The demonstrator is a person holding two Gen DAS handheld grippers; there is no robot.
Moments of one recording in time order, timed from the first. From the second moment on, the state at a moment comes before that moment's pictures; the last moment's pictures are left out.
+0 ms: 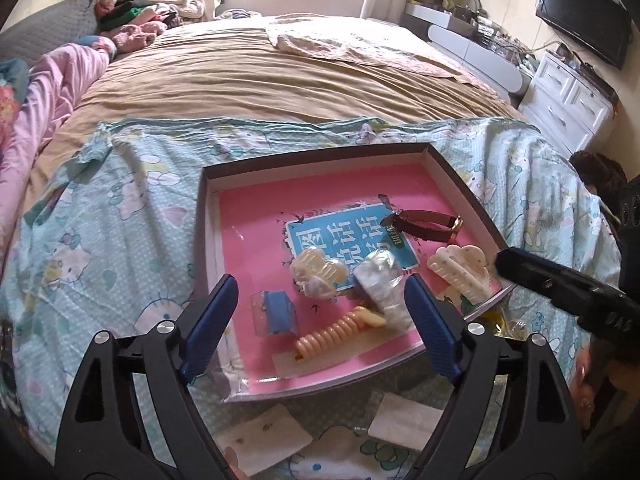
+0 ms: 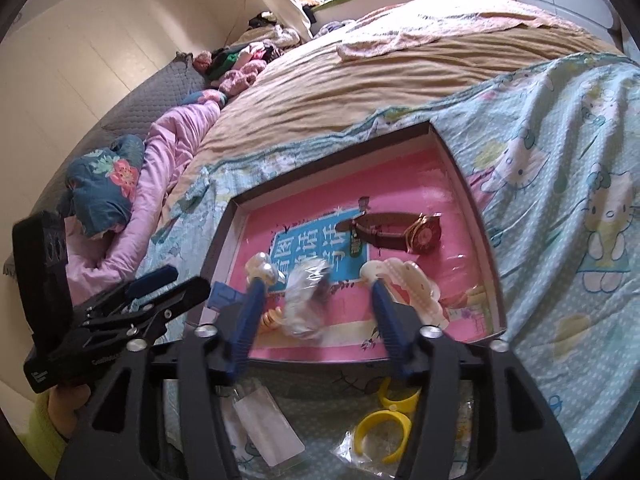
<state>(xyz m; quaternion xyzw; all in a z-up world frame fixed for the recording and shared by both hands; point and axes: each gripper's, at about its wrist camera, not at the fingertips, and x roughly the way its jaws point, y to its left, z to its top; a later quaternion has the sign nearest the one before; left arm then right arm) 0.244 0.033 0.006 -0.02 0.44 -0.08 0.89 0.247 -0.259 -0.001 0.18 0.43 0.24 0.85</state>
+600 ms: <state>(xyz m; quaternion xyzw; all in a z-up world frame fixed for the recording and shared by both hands) 0.206 0.047 0.049 -0.04 0.40 -0.07 0.91 0.224 -0.292 0.045 0.19 0.37 0.22 0.88</state>
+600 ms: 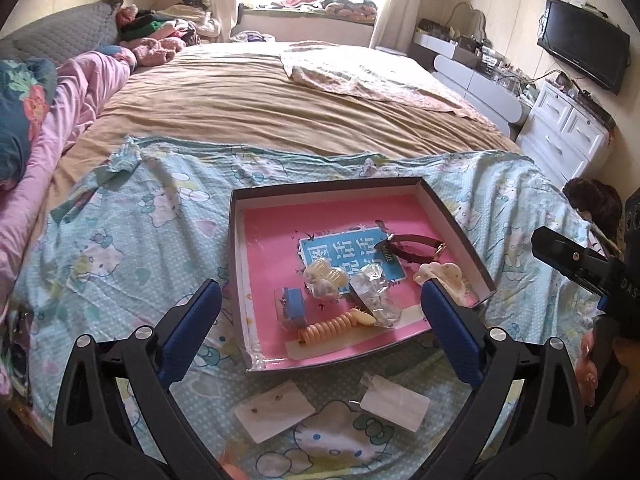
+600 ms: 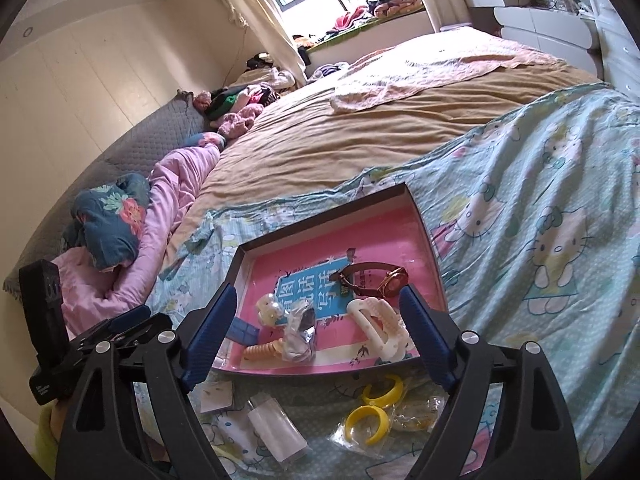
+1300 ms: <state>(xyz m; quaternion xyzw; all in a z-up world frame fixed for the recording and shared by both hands) 0.158 0.057 0.067 -0.04 0.37 -0.06 0.93 0.186 -0.305 0.074 0.18 0.34 0.21 0.90</state>
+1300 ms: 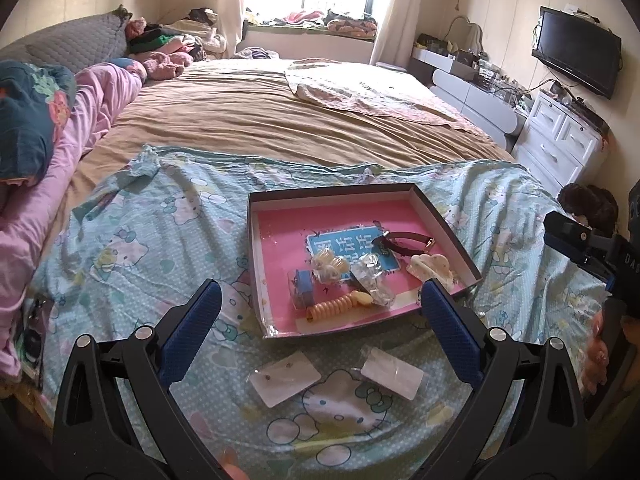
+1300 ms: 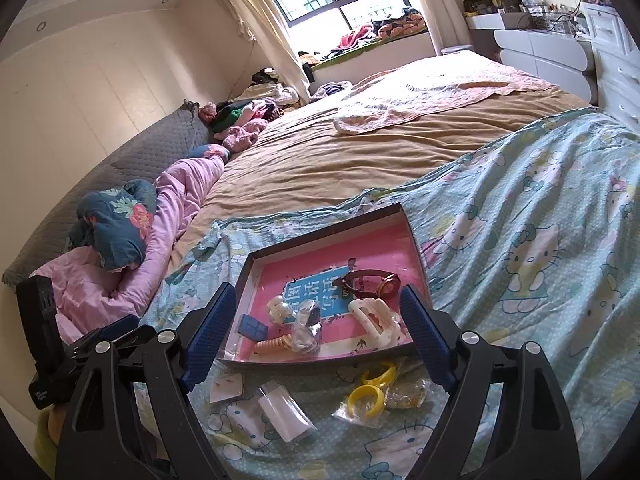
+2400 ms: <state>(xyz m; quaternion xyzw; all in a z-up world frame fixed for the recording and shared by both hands) 0.107 0.068 0.033 -0.02 0.39 -0.05 0.92 0.147 -0.282 0.045 0.14 0.41 0.21 0.88</state>
